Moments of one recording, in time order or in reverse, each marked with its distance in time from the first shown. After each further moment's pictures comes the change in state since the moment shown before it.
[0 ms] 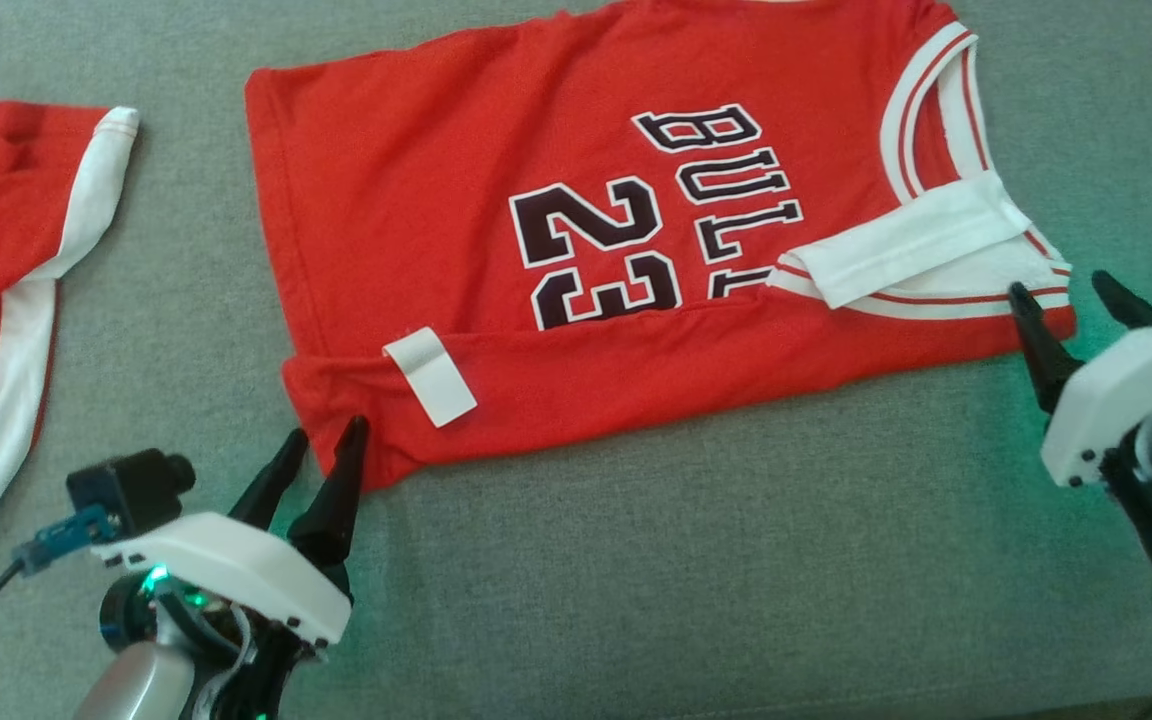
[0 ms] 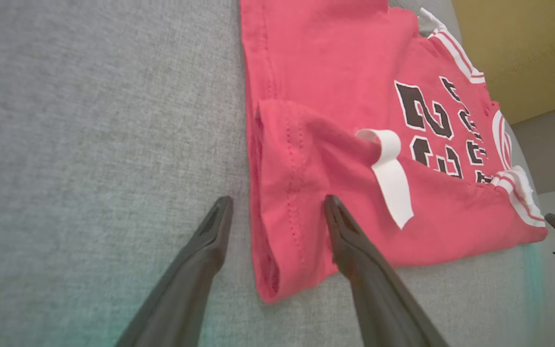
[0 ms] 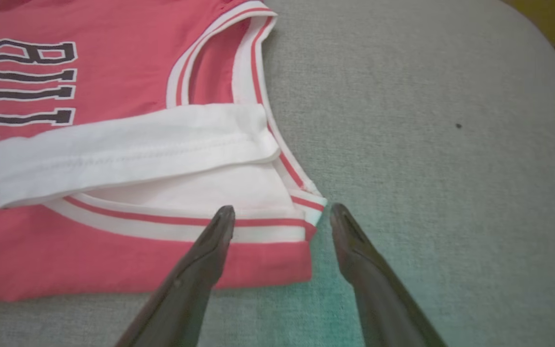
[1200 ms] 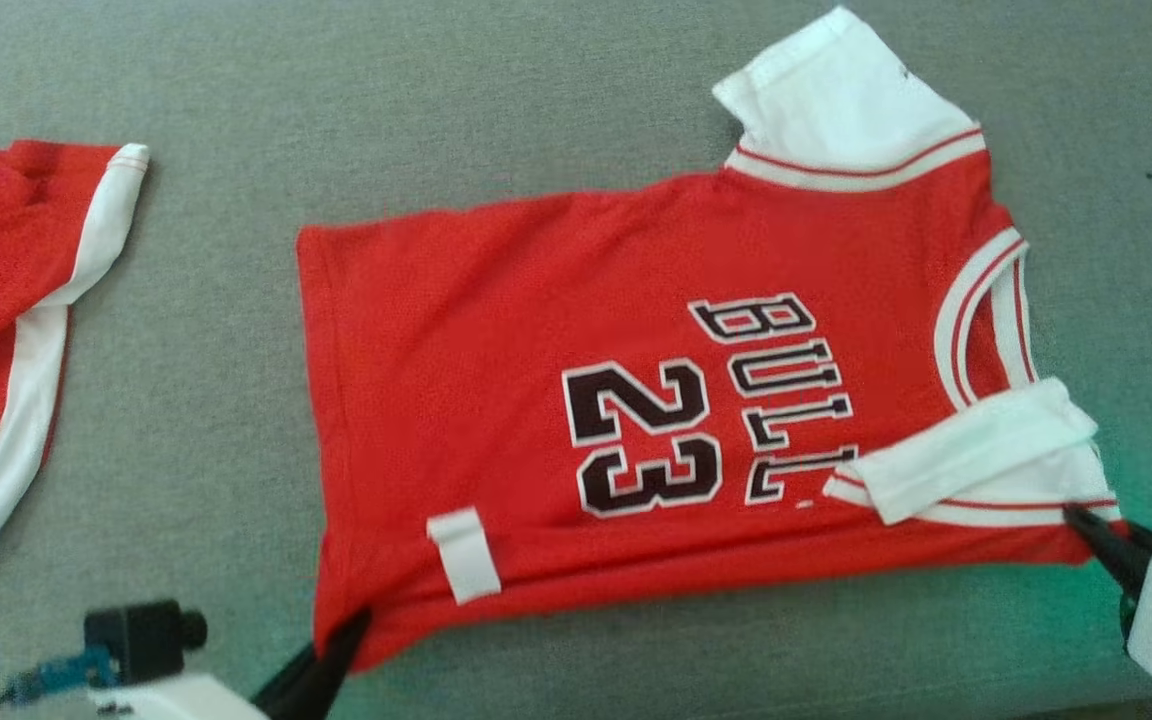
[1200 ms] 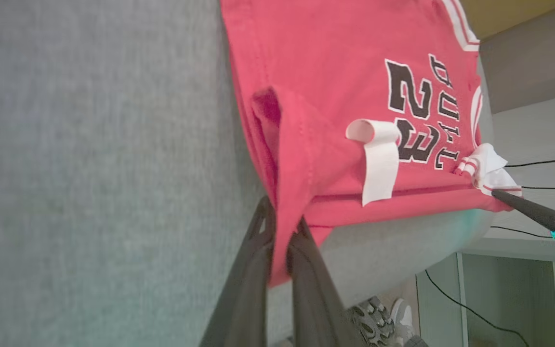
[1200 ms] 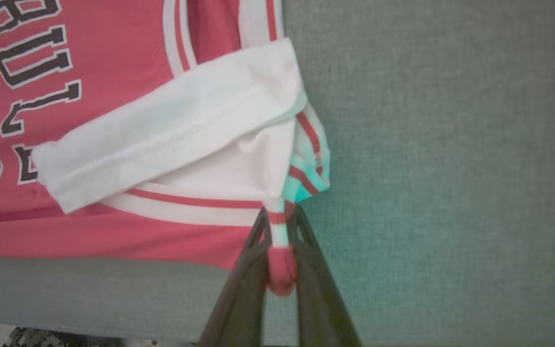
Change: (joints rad) left arm 0.261 0.155 -0.006 -0.175 -0.109 -0.084 0.116; right arm 0.332 -0.106 -0.090 -0.177 0.360 0.000 0.322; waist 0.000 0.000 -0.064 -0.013
